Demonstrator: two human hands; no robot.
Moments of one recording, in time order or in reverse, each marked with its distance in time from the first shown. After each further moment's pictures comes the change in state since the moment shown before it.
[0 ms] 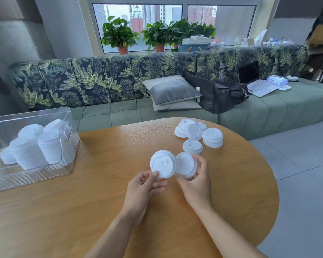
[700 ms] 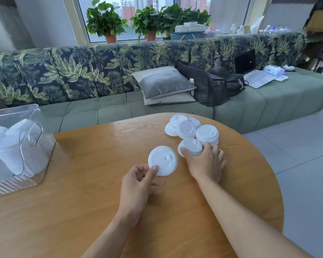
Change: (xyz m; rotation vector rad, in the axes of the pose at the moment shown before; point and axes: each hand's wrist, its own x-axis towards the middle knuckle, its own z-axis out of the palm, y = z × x) left_hand 0.049 -0.016 0.032 0.267 0.108 0.159; right_hand 0.117 0.030 -0.014 -0.806 0.186 0.136
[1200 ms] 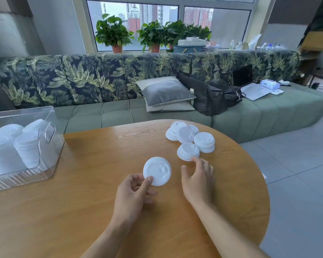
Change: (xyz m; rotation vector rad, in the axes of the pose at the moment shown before) left_hand -0.037 0.004 -0.026 0.091 -0.001 0.014; right_hand -0.067 0.007 -0.024 0.144 -0.062 -0.155
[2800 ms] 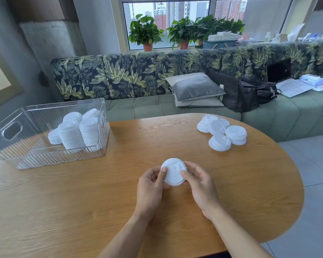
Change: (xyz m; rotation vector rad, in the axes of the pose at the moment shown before) left_hand -0.044 0.004 -0.051 -0.072 0.113 0.017; right_hand -0.094 -0.044 0.013 0.870 -0.482 0.050
